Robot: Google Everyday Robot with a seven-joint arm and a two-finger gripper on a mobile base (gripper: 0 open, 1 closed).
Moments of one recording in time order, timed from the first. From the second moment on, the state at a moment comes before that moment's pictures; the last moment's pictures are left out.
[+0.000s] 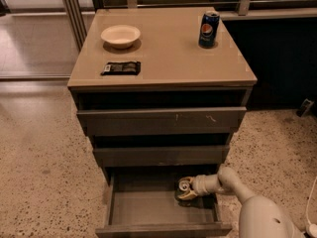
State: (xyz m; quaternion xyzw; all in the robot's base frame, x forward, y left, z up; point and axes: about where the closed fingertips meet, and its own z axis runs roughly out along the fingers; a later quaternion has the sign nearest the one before) arm 0.613 -0.137 0.165 -0.59 0.67 0.26 0.37
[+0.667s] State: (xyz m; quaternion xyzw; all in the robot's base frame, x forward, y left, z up) arm 0.614 -0.137 0.165 -0.59 0.67 0.26 0.37
